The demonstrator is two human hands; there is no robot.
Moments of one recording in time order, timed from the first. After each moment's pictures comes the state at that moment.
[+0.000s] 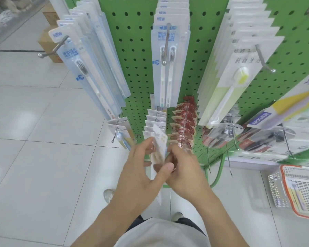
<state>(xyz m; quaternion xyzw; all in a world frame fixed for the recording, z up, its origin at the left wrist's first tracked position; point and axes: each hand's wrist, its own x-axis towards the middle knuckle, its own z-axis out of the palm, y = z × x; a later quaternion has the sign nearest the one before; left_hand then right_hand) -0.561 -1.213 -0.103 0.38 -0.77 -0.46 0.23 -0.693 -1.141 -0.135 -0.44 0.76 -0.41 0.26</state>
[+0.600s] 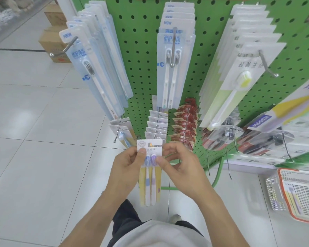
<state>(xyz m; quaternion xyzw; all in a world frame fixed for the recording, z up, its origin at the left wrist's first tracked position) -0.557 -1.248 -0.126 0.47 -0.60 -0.61 0.22 -0.693 -1.144 -0.138 -0.38 0.72 -0.50 0.32</state>
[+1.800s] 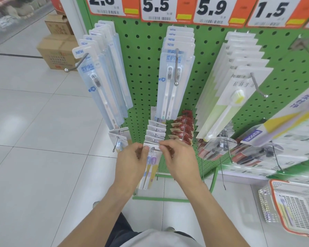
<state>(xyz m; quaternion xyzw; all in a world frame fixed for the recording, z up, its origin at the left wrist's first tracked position) -0.590 -1.275 -0.143 0.48 -0.74 -0.40 0.25 -0.721 -1.192 -0.160 -0.45 0.79 -0.41 0.06</state>
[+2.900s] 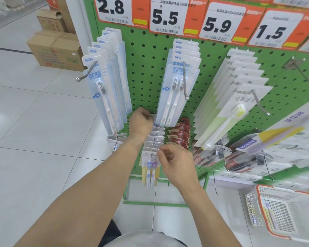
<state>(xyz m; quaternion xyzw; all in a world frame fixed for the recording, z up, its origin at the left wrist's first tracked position) -0.693 -1.375 -0.131 0.49 -0.70 -0.45 0.26 -0.720 -1.197 -0.147 -0.43 0.80 -0.41 0.09</state>
